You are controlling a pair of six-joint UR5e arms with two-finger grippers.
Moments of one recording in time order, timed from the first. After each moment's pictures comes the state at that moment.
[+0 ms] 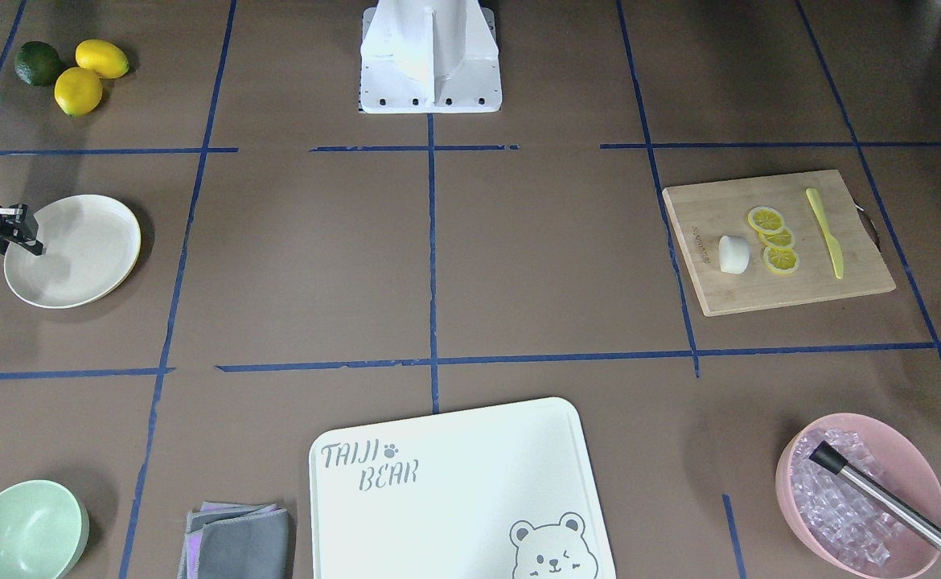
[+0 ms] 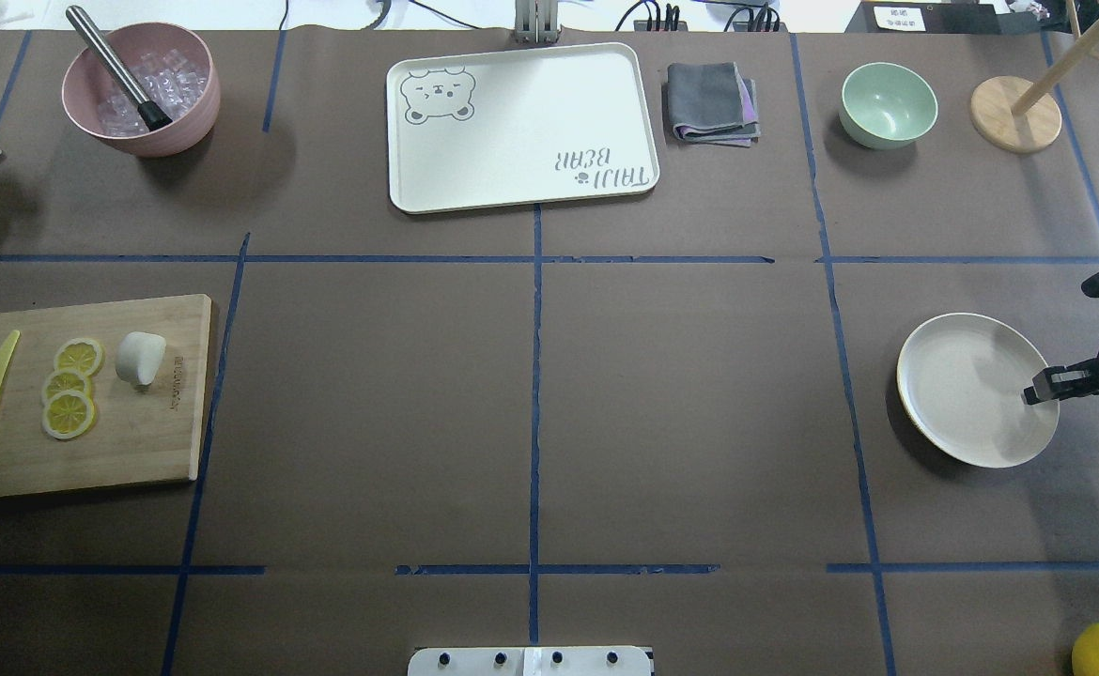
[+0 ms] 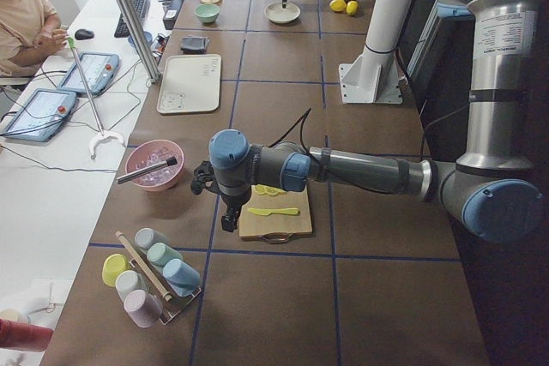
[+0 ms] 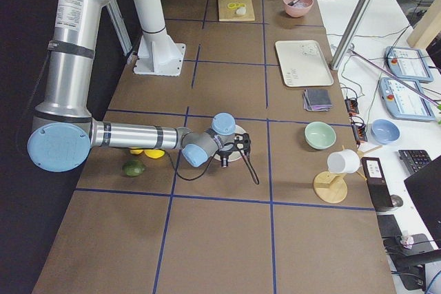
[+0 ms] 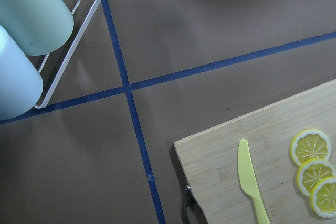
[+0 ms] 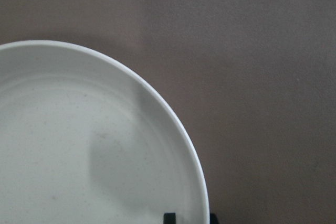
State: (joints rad) left arm -1.49 -1.53 -1.73 -1.62 -2.39 0.08; right arm 0.98 -1.76 1.60 -0.81 2.23 0.73
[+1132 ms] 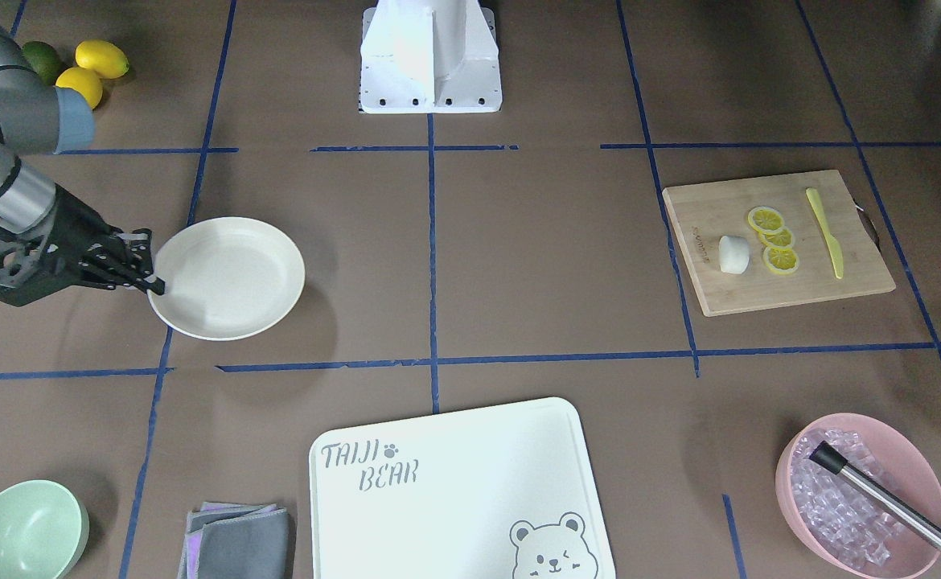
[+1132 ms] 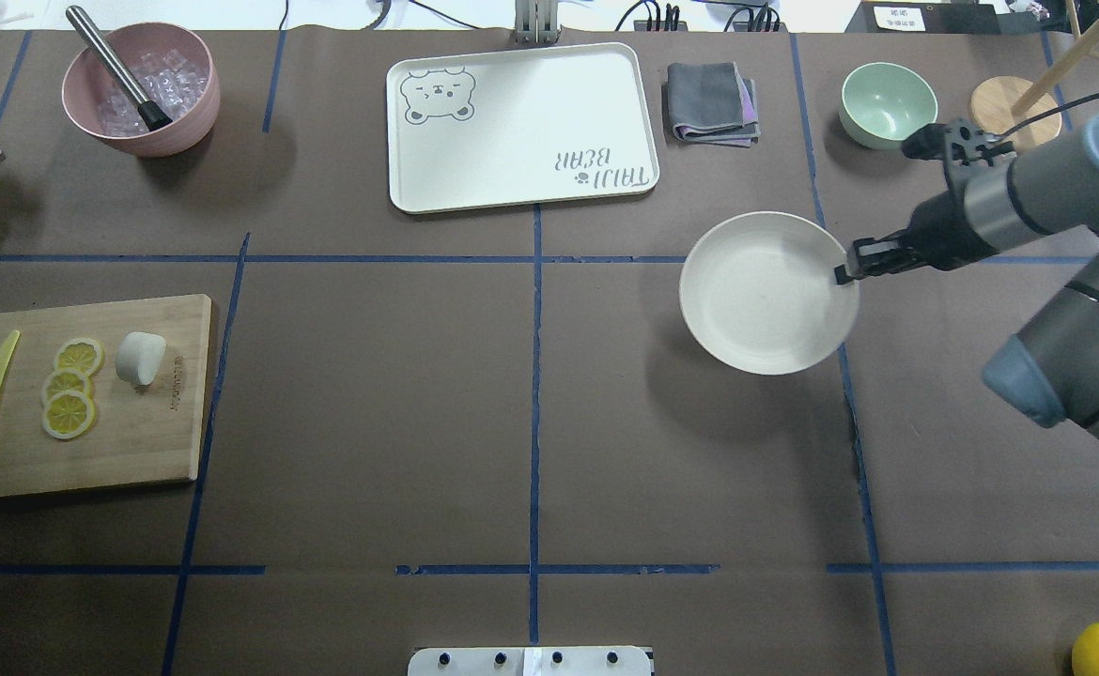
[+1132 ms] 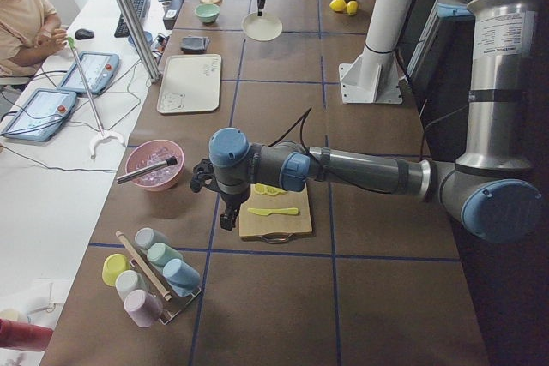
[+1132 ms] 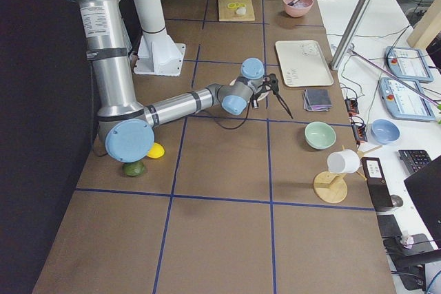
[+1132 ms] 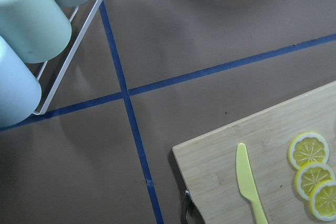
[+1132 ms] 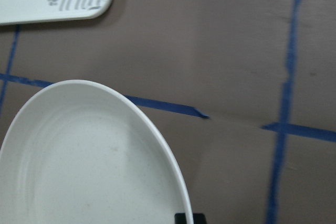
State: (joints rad) left arm -1.49 -1.53 -1.73 -1.64 -2.39 0.08; right arm 0.90 -1.33 1.67 -0.91 2.25 0.96
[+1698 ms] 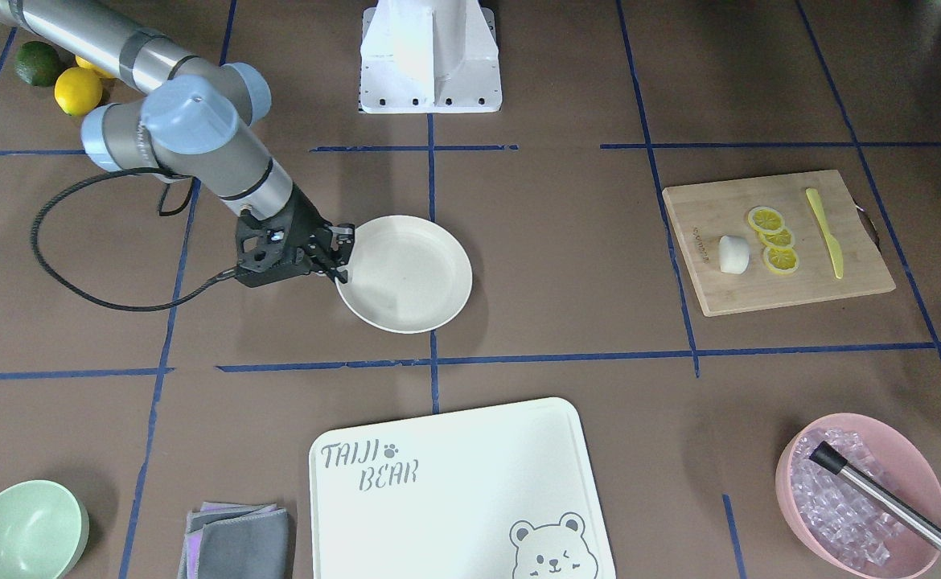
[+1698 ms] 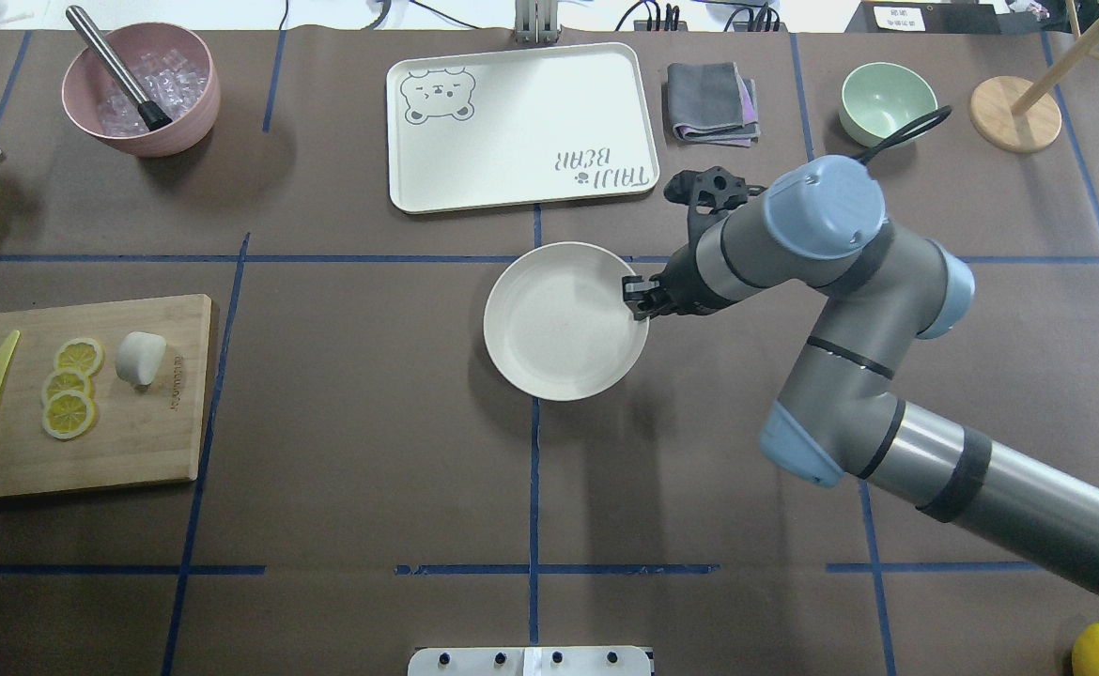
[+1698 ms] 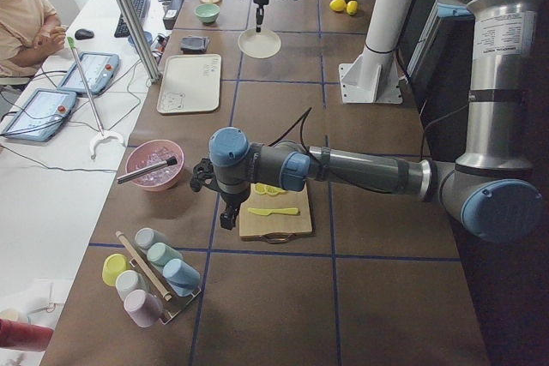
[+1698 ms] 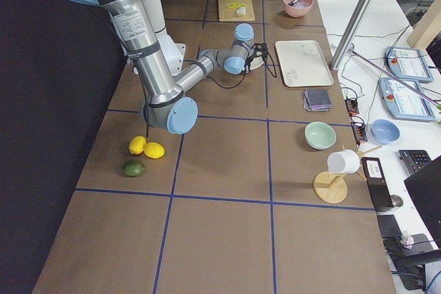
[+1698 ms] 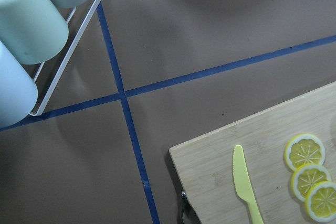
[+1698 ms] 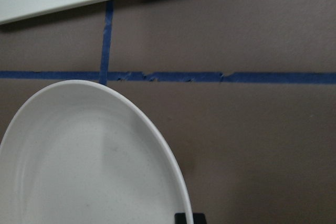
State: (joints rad) left arm -1.49 -1.53 -1.73 -1.64 -2.40 0.07; right arm 0.62 -1.05 1.59 -1.07 1.98 1.22
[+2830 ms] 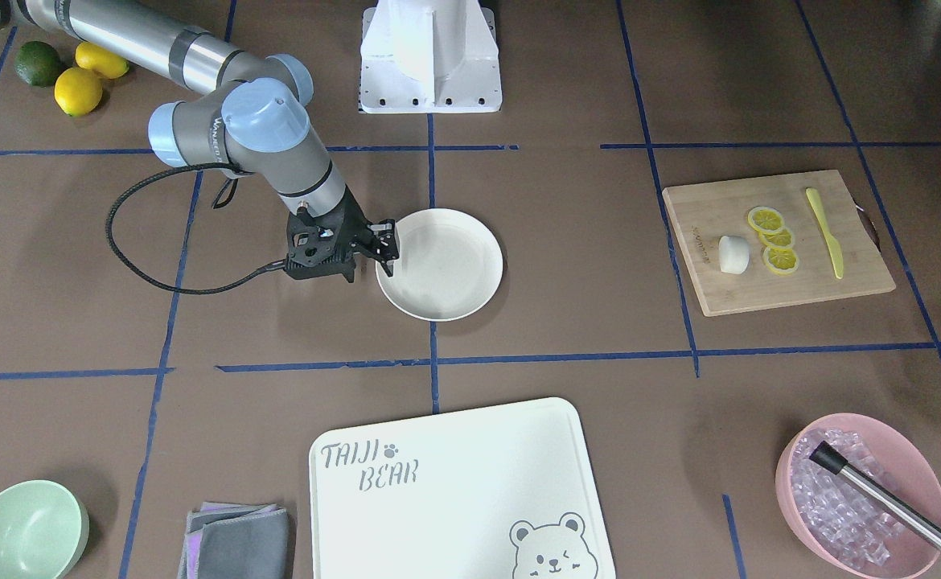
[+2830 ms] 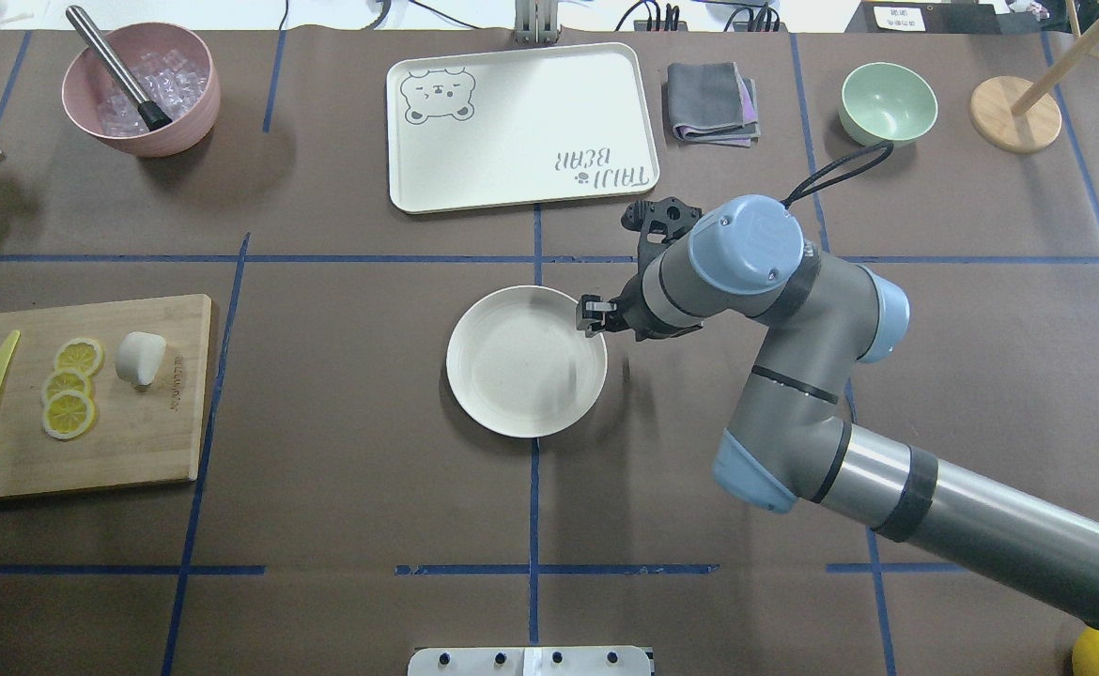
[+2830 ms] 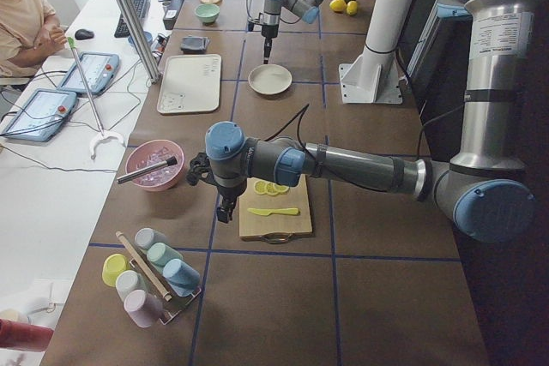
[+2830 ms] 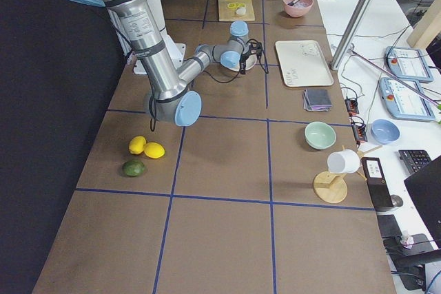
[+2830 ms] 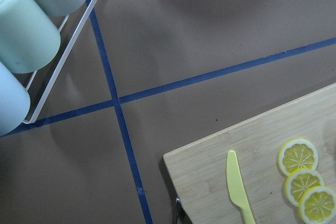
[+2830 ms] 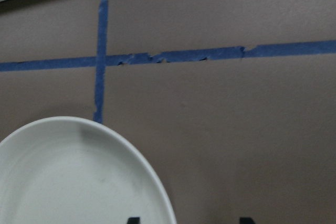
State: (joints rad) left arm -1.47 -1.56 -1.73 -1.64 -2.41 0.02; right arm 0.61 -1.01 1.56 -1.17 1.94 1.23
